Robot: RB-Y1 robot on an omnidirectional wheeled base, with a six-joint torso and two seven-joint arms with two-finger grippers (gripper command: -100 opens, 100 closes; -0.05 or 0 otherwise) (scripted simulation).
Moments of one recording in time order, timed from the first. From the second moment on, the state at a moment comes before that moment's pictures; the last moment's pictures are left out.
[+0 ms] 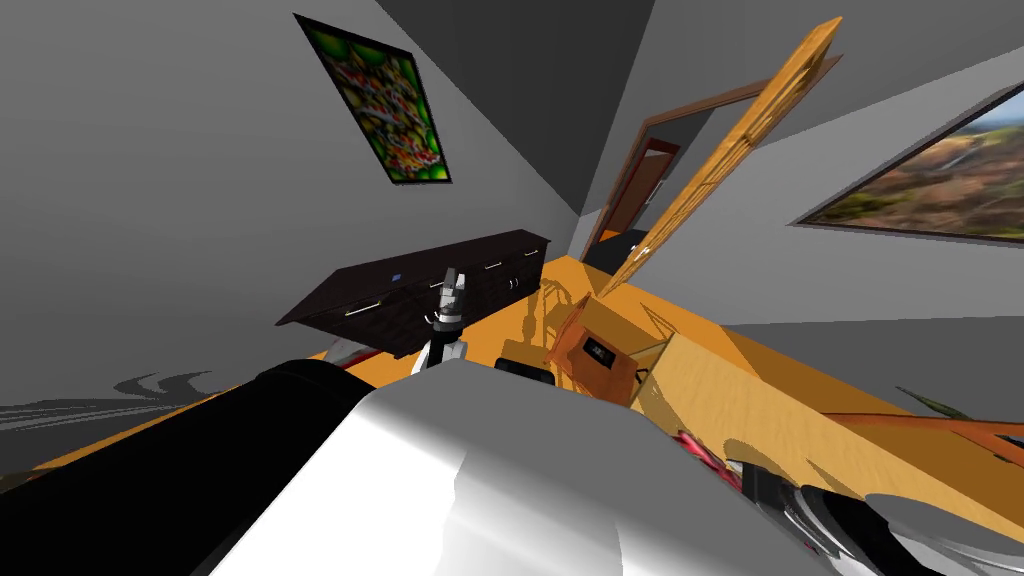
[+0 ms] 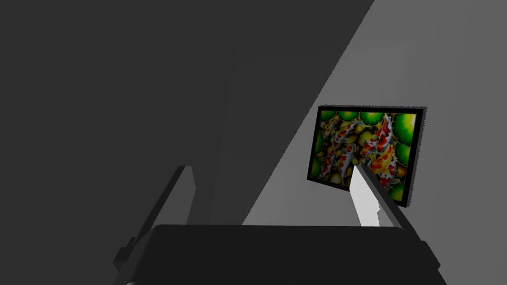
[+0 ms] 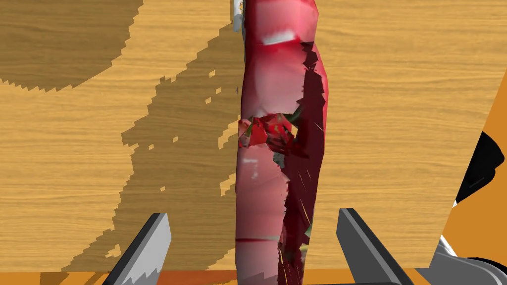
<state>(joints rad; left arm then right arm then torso) 0.54 0.05 0.02 -2.21 -0.08 -0.60 -0.13 -0.03 -1.38 1.29 -0.85 0.54 -0.62 0.38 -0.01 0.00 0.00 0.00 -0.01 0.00</state>
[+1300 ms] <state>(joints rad) 0.54 0.05 0.02 -2.21 -0.08 -0.60 -0.13 0.02 -1.39 1.28 -0.85 0.49 -0.60 0.39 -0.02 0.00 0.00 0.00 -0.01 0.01</state>
